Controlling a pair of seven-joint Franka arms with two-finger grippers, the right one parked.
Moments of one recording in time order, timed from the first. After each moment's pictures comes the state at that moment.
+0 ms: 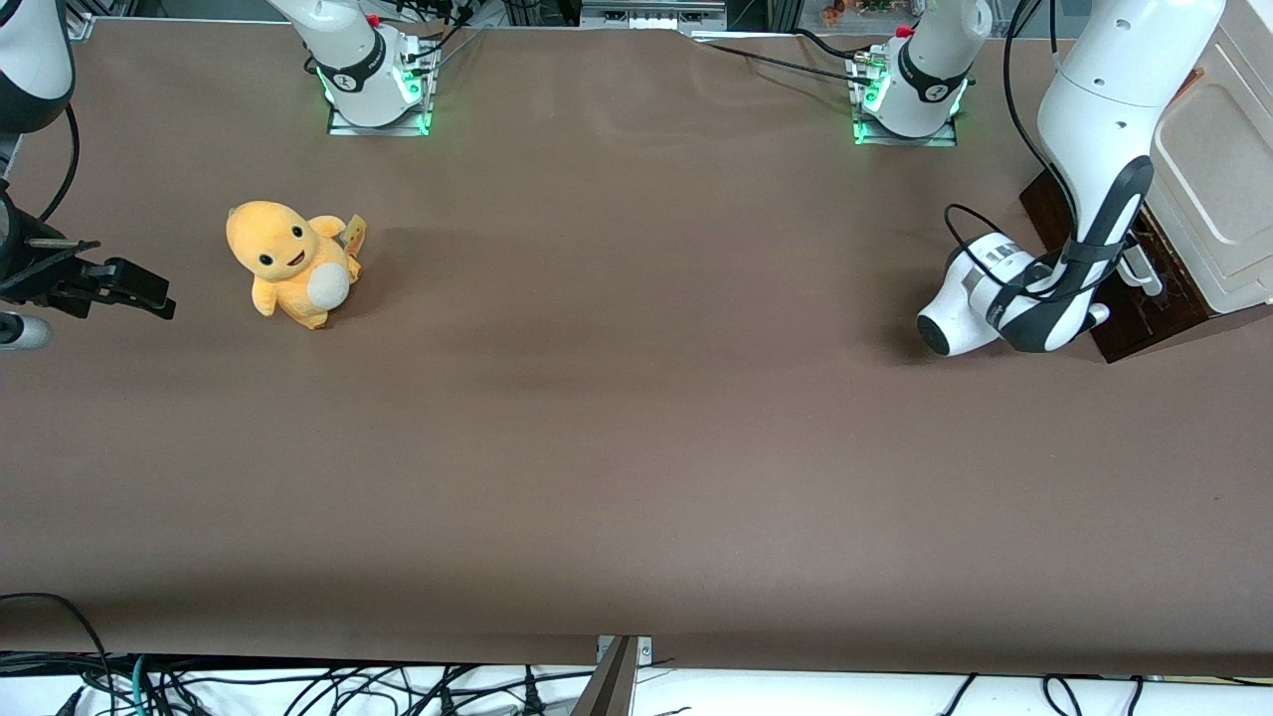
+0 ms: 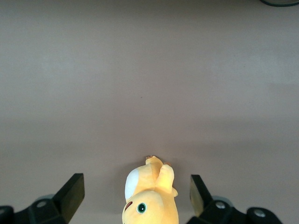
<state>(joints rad) 0.11 0.58 -0.19 -2.11 1.10 1.31 -1.23</state>
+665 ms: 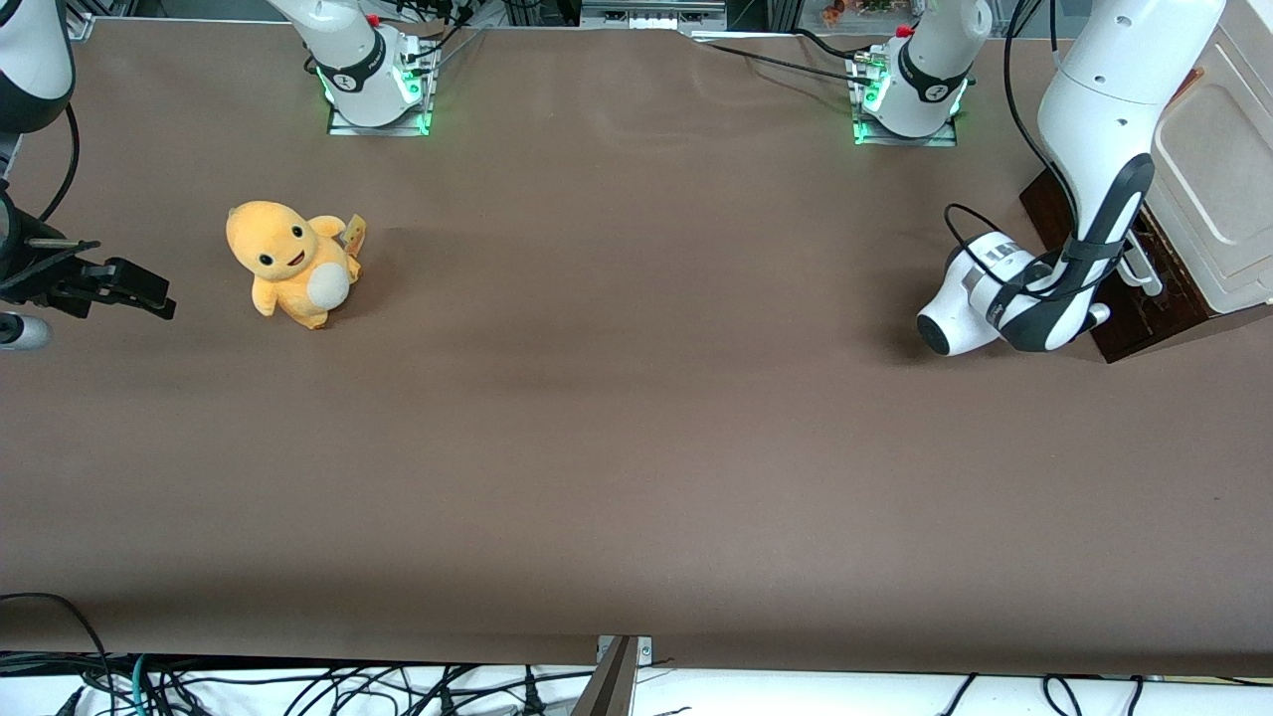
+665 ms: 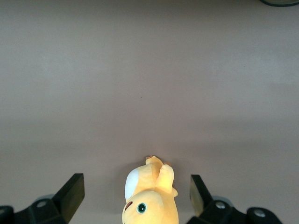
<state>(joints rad) 0.11 0.57 -0.20 -2.11 1.10 1.31 -1.23</state>
